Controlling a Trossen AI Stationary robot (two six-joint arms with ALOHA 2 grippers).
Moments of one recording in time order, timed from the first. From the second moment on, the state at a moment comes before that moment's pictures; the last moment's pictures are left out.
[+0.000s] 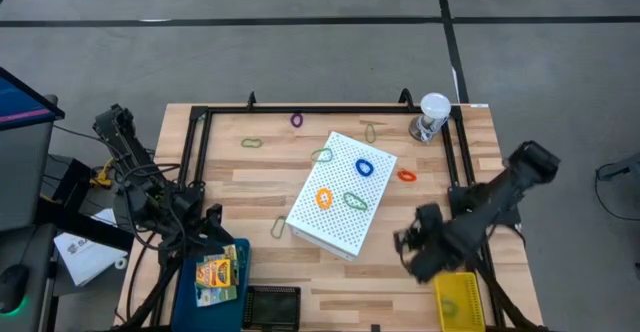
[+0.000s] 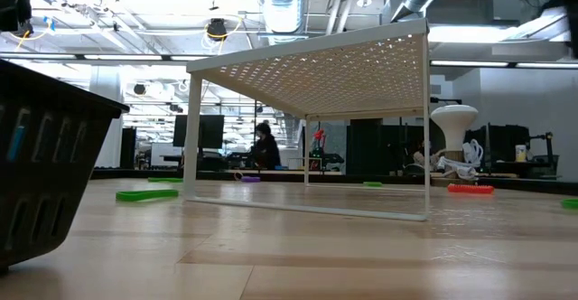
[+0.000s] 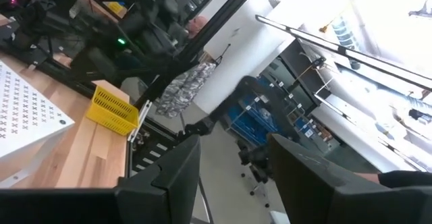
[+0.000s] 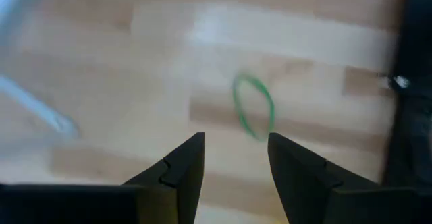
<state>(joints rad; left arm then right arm) -0.97 0.76 0.63 0.29 -0.64 -0.70 0.72 1.52 1.23 -1.39 0.29 2.16</state>
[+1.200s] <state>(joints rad) -0.92 0.76 0.63 0.32 -0.73 -0.55 -0.03 0.97 0.61 -0.92 0.41 2.15</state>
